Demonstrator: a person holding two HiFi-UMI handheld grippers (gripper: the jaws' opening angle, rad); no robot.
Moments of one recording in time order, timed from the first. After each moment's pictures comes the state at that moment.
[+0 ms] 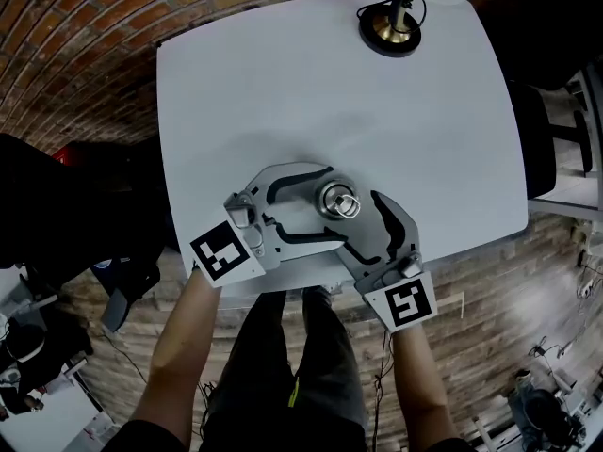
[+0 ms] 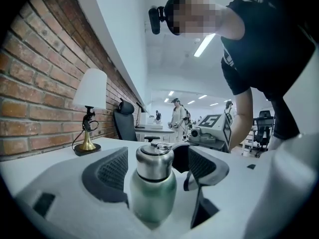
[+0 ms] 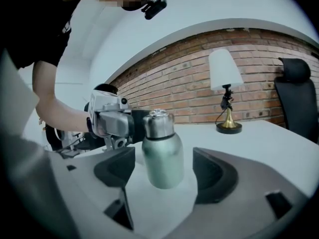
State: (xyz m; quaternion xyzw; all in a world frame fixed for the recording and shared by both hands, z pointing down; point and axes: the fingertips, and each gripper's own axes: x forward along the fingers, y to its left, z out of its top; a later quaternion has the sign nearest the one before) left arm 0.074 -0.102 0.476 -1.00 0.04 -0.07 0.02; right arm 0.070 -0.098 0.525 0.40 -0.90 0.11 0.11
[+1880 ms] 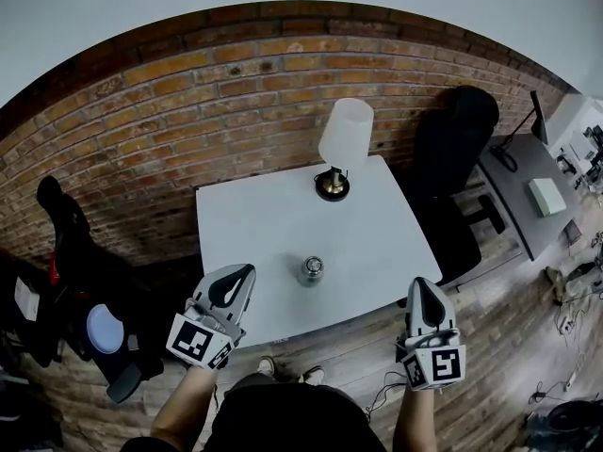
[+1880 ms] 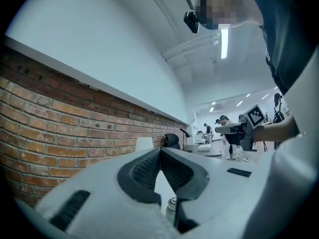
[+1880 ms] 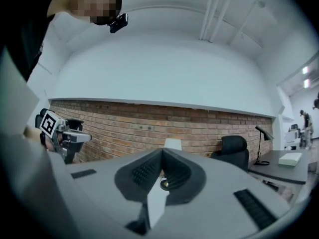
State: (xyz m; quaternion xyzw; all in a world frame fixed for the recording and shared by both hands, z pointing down) left arm -0.088 -0.039 0.221 -0.93 0.37 0.02 0.05; right arm 0.194 0.022 0.184 0.64 -0.77 -0.05 -0.01
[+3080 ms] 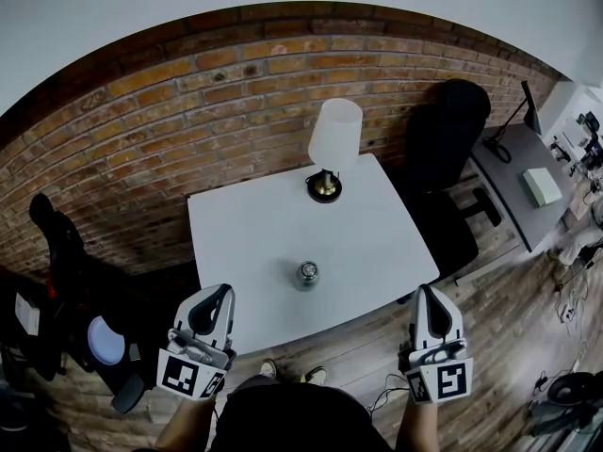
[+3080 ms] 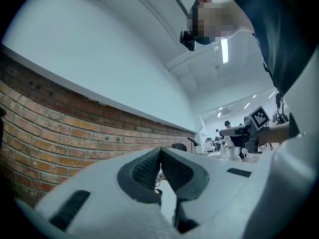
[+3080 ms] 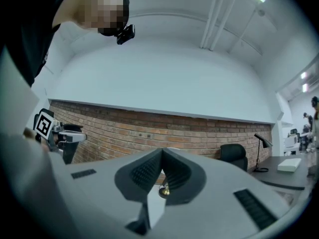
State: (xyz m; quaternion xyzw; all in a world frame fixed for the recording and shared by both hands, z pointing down) left arm -0.111 -0.017 0.184 -0.90 0.41 0.07 0.08; right arm 0.192 0.037 0.148 0.64 -0.76 -0.07 -0.03
